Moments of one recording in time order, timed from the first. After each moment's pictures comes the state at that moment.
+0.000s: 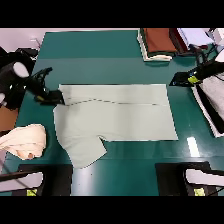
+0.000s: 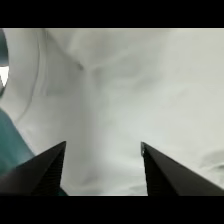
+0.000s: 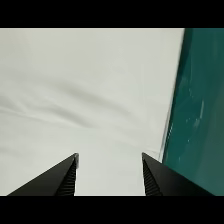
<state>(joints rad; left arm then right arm) 0.03 -1.30 1.13 1.29 -1.34 -1.49 -0.13 -1.36 1.41 -1.23 1.34 1.40</state>
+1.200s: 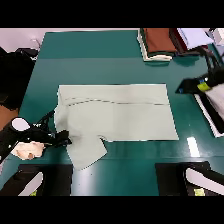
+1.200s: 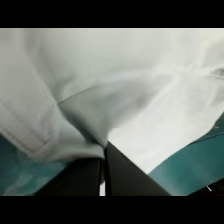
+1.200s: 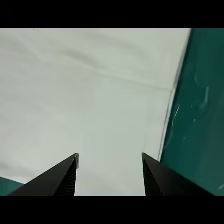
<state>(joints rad) 0.03 -0.82 0.41 0.95 -1.25 -1.50 -0.21 -1.16 1.23 -1.23 1.46 1.38</state>
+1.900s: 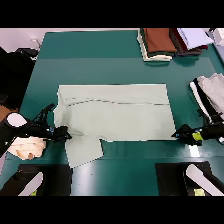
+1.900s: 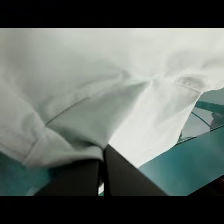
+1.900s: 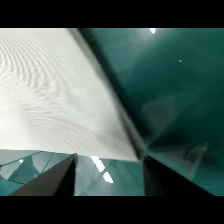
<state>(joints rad) 0.03 -0.82 0.48 0.94 -1.23 -1.44 -0.60 -1.00 0.46 -1.08 1.35 1.28</state>
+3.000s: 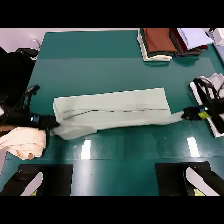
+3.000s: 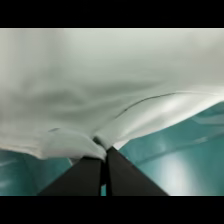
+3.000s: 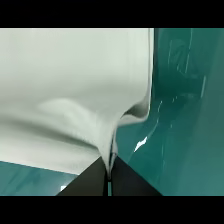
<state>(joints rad) 0.03 -0.77 0.80 1.14 -1.34 -1.48 -0.22 -0.97 0.90 -1.29 1.38 1.32</state>
